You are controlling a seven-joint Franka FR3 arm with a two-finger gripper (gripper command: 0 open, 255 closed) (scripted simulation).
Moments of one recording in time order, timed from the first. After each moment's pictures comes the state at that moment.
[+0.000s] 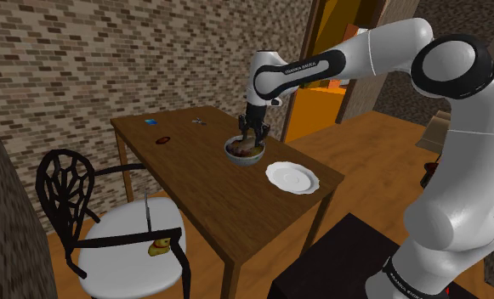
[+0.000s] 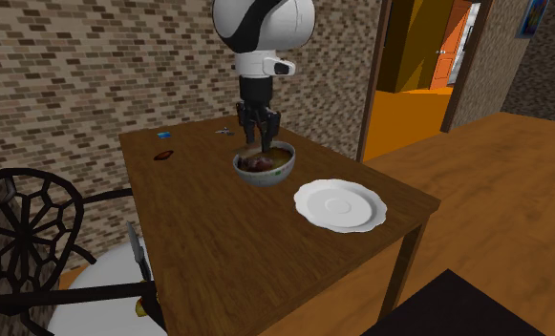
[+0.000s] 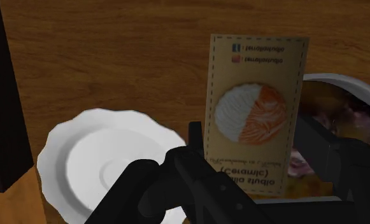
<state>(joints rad) -0.45 0.32 0.59 -1.79 -0.20 2.06 1.58</state>
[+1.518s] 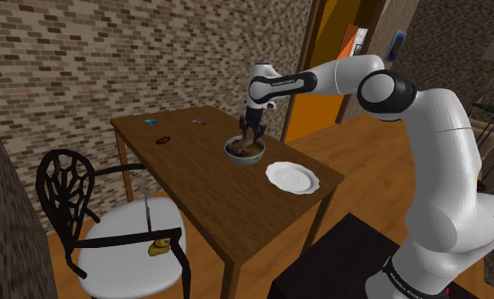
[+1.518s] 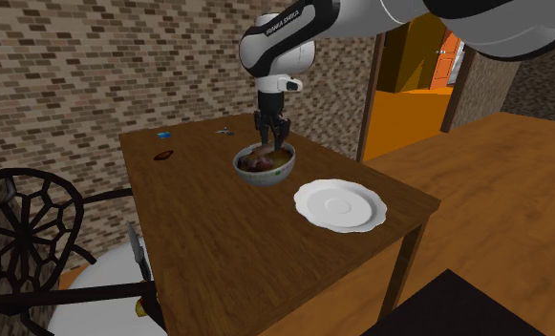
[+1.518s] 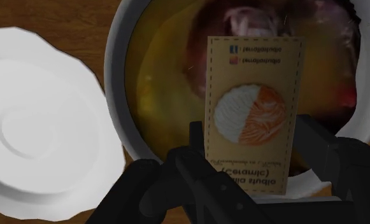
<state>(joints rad) -0.40 0.72 0.48 -1.31 -0.33 1.97 1.48</state>
